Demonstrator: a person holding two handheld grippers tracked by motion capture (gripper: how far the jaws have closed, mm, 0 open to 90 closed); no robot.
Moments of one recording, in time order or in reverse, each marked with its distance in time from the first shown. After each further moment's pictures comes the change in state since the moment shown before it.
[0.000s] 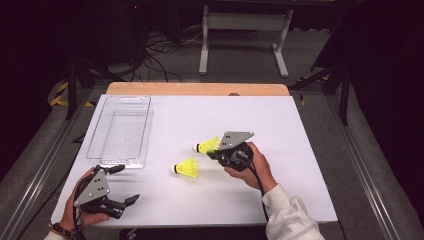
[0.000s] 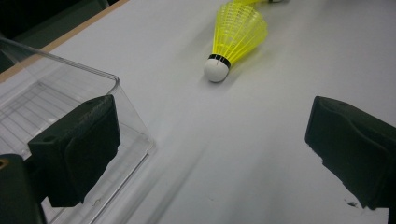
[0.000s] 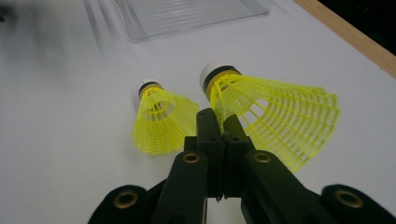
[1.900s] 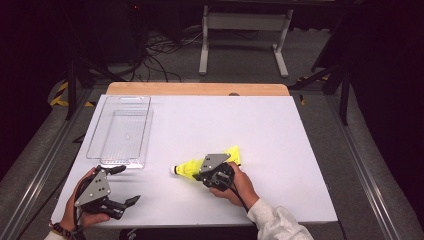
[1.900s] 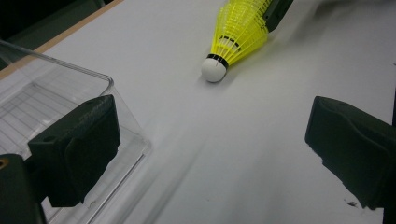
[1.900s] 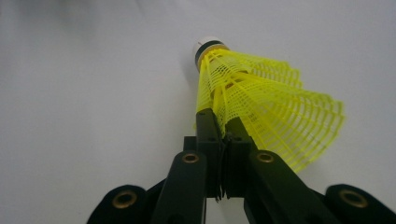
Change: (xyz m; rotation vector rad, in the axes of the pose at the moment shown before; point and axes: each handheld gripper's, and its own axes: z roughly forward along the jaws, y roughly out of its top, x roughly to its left) left arm -0.001 0.000 0.001 0.000 -0.012 0.003; right arm 0.045 -0.024 0.055 0.063 0.083 -0.007
